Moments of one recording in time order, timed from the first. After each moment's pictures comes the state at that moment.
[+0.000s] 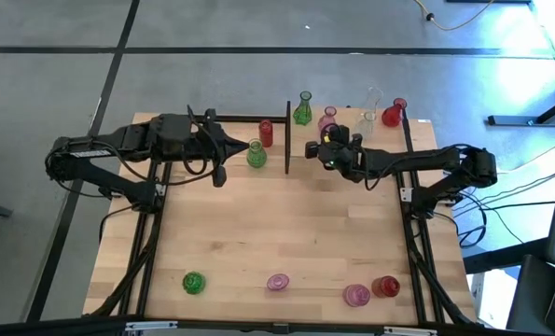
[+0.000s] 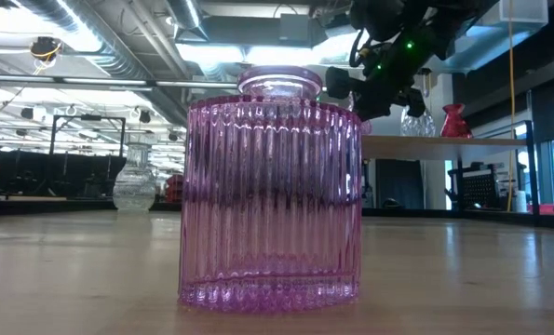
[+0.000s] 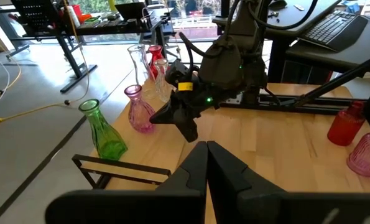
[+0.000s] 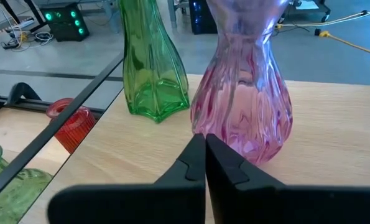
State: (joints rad) left arm 0.03 1.13 1.35 -0.54 -0.27 0.01; right arm -0.18 1.46 0.90 -0.10 0.91 0.72
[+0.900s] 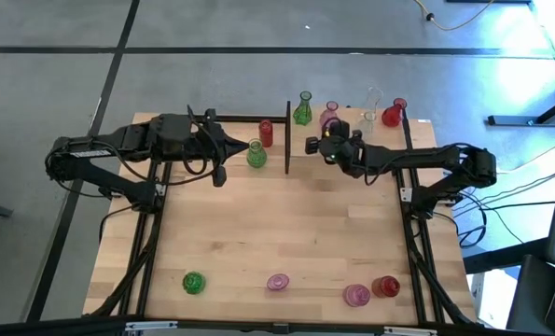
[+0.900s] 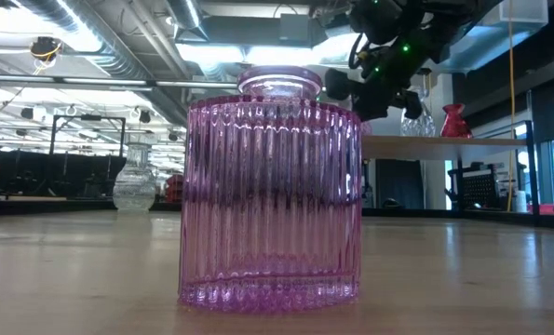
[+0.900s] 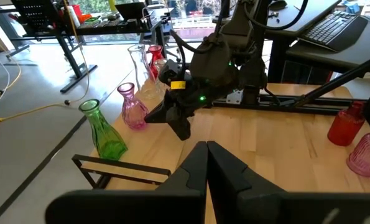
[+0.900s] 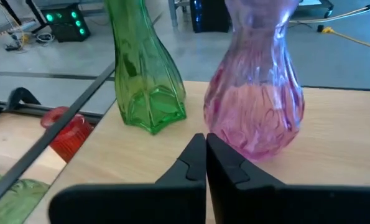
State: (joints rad) left arm 0.03 1.13 1.35 -0.54 -0.27 0.00; right arm -0.23 1.46 0.90 -0.06 0.86 0.69
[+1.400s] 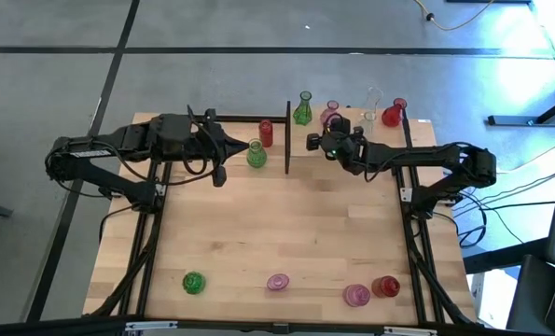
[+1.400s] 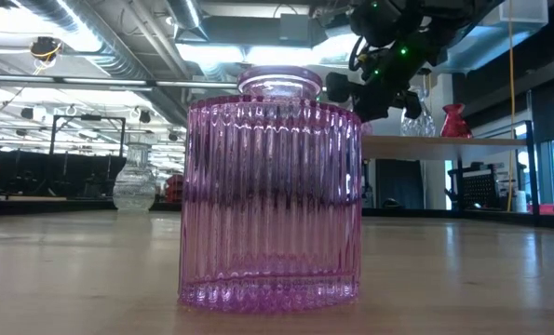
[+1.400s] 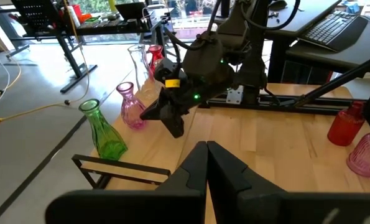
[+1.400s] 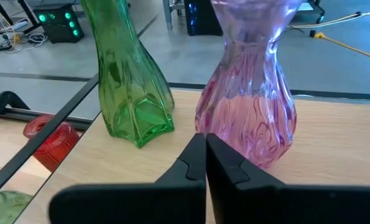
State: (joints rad) left arm 0.03 1.13 1.35 -0.54 -0.27 0.00; right arm -0.26 1.46 0.90 -0.05 0.86 0.65
